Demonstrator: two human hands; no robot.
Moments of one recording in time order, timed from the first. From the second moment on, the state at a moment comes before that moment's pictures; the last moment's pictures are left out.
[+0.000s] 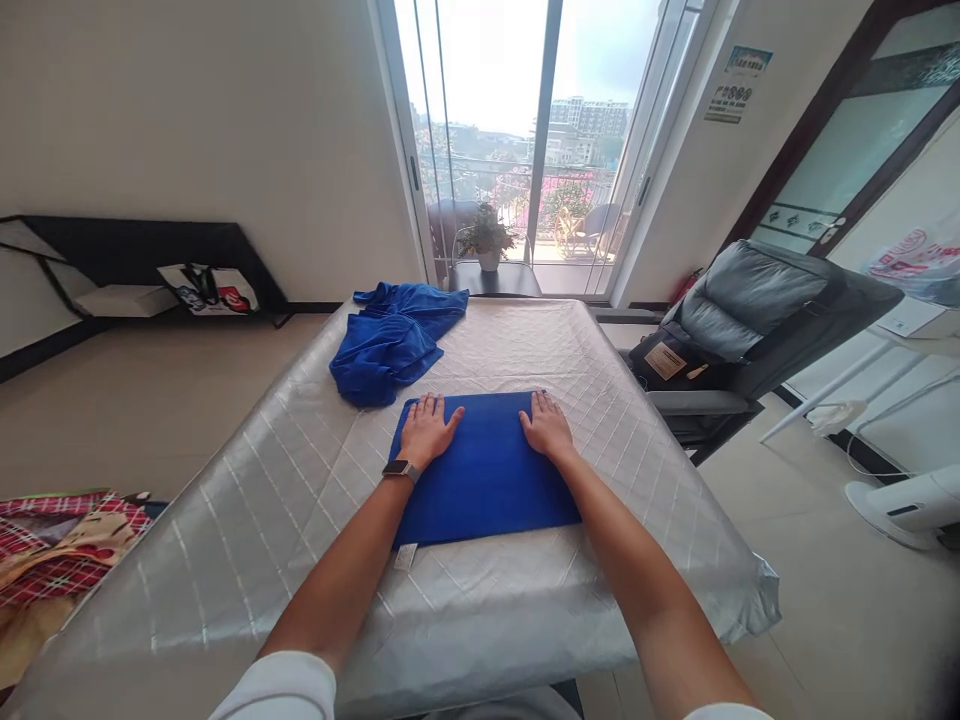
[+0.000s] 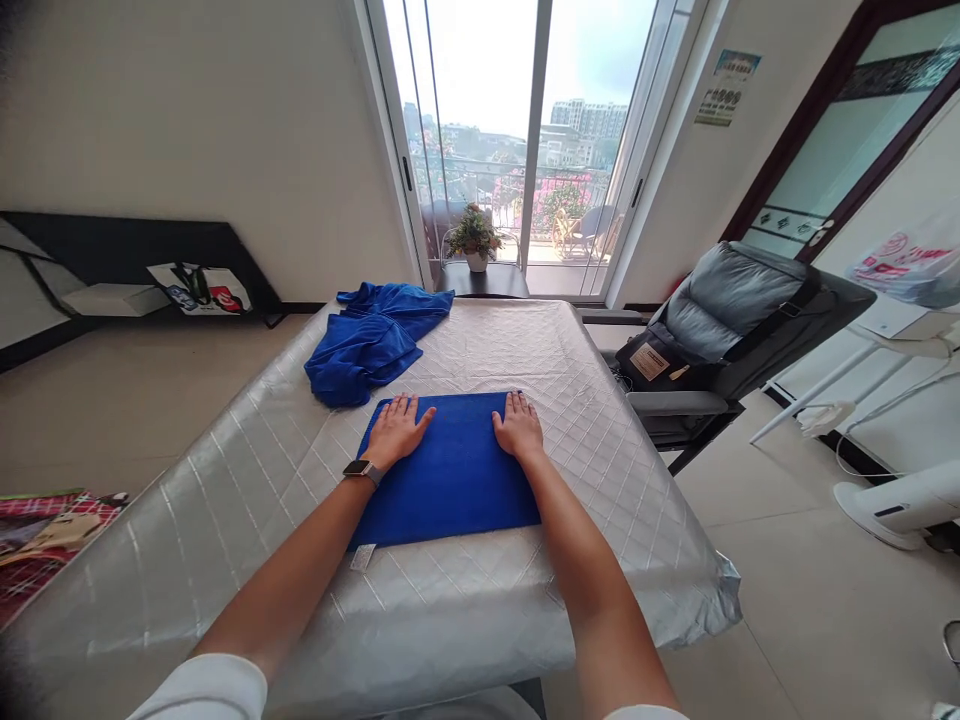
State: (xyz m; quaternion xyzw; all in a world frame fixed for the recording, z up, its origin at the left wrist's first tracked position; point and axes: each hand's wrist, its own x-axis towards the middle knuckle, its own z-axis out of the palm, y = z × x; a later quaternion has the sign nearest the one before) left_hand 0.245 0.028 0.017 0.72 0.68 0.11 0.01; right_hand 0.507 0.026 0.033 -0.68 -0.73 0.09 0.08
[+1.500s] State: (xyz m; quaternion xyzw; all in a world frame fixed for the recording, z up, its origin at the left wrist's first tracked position) left_hand 0.200 0.041 0.015 0.72 0.69 0.10 0.04; right_hand 0.511 0.042 0.031 -0.67 -0.73 0.09 0.06
